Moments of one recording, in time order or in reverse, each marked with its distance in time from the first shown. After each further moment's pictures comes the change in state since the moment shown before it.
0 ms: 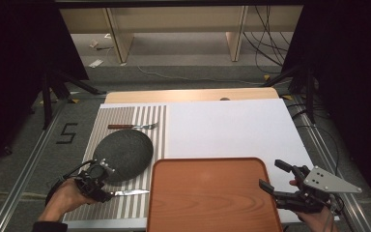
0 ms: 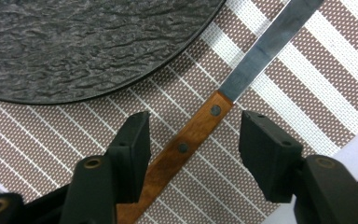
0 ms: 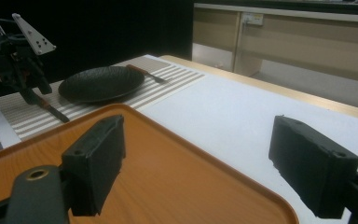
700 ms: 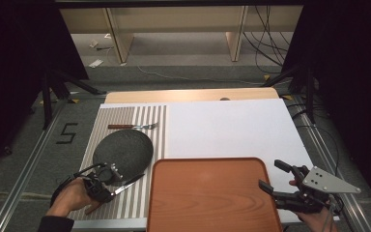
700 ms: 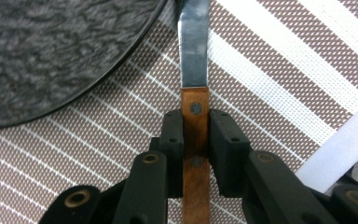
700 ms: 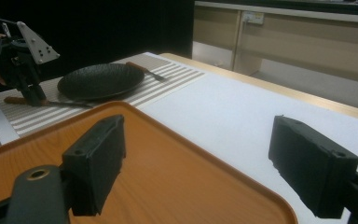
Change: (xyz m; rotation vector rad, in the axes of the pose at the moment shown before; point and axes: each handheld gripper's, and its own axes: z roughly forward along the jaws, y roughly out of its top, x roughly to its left) left arm -0.009 0.010 0.011 0.097 -0.030 0.113; right arm 0.001 0.000 0.001 0.007 -0.003 -0.010
